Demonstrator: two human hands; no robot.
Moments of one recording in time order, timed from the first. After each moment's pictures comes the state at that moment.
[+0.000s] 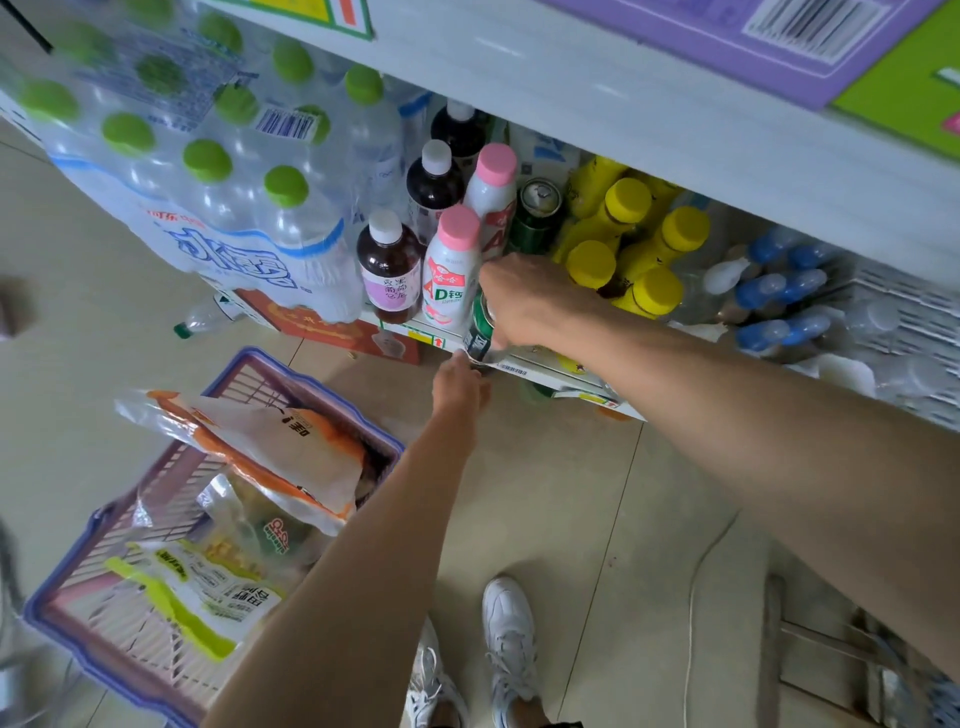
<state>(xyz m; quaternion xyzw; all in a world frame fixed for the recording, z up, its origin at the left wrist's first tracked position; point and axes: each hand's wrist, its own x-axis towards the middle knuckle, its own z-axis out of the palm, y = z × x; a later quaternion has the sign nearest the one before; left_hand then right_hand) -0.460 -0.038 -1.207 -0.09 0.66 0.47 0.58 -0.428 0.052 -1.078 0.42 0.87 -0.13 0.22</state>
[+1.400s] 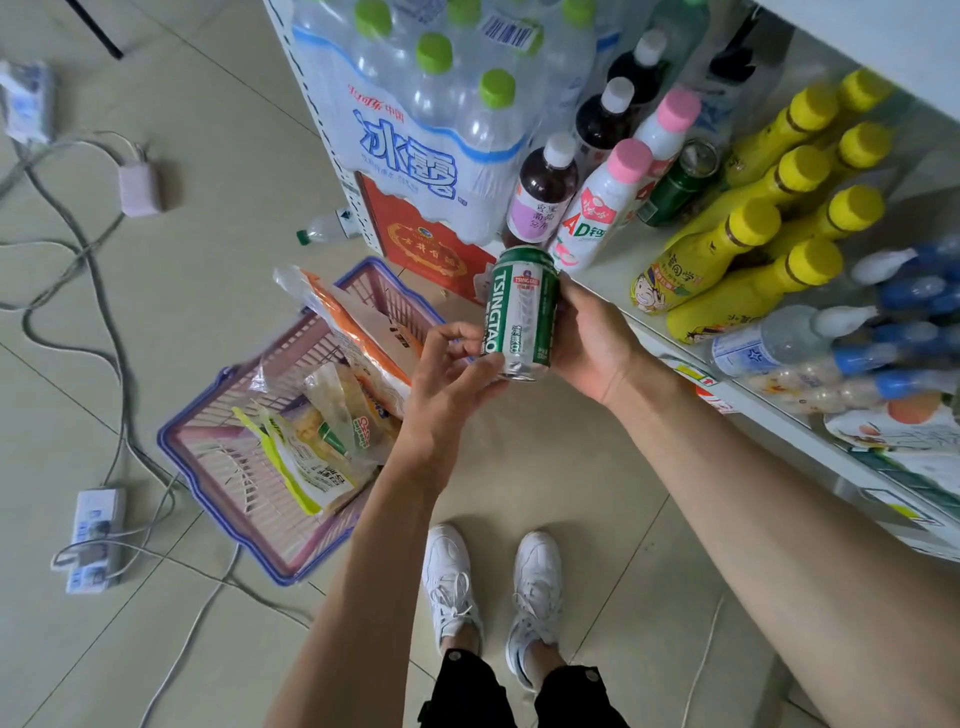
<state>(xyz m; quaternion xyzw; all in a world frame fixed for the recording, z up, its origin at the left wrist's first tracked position) -0.521 -0.223 -1.138 0.06 0.55 0.66 0.51 -0.445 -0.069 -1.133 0.46 0.27 -0.84 -0.11</state>
